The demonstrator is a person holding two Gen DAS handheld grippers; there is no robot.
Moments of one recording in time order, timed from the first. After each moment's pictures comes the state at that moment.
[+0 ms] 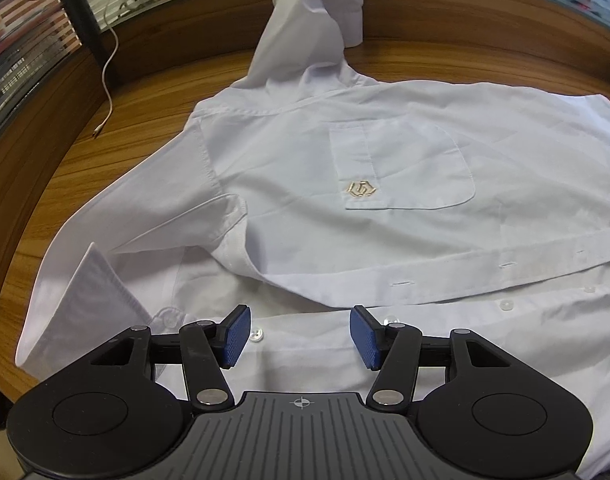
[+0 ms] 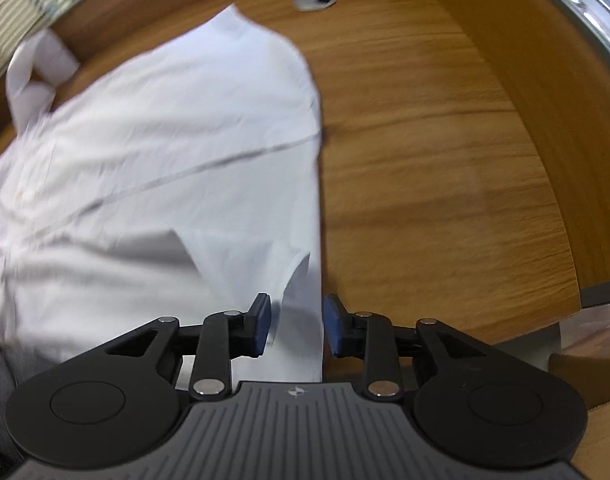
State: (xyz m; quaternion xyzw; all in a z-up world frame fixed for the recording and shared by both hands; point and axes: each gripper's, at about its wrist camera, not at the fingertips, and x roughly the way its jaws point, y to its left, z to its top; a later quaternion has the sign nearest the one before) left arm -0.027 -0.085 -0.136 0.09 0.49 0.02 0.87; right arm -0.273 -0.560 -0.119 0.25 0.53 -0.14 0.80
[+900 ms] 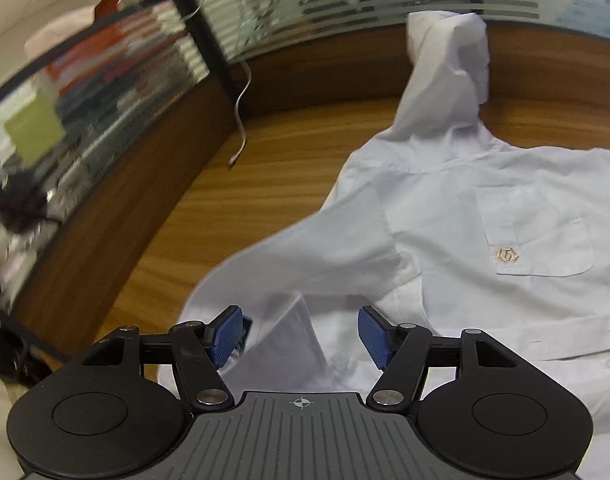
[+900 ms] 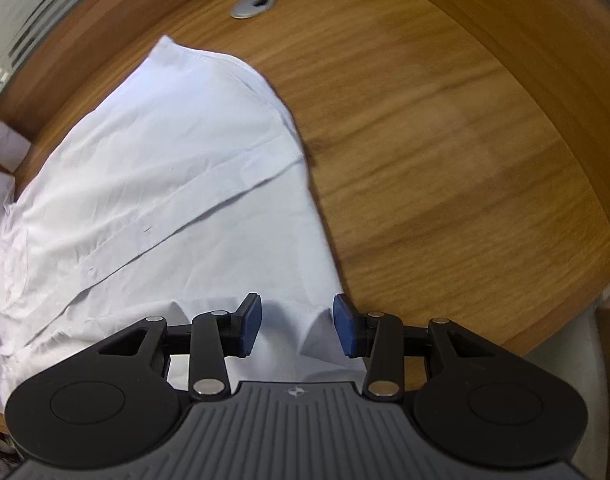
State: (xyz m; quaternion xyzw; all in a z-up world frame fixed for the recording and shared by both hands) left arm -0.028 -0.037 -0.092 0.14 0.41 0.14 0.89; right arm -0.233 -0.566 -0.147 0.33 0.51 -0.21 0.77
